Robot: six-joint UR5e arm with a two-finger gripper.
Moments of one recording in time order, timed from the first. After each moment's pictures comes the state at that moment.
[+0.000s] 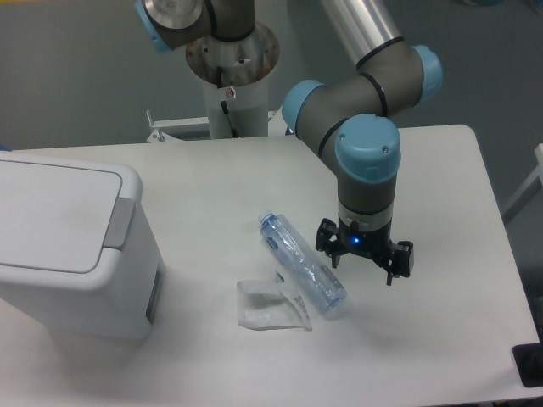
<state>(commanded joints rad) 2.52 -1.99 -1.53 -0.97 1.58 0.96</state>
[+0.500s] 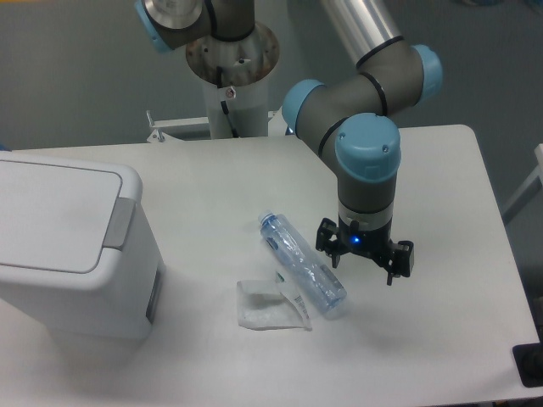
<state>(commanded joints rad) 2.52 -1.99 -1.52 -0.95 1.57 0.96</state>
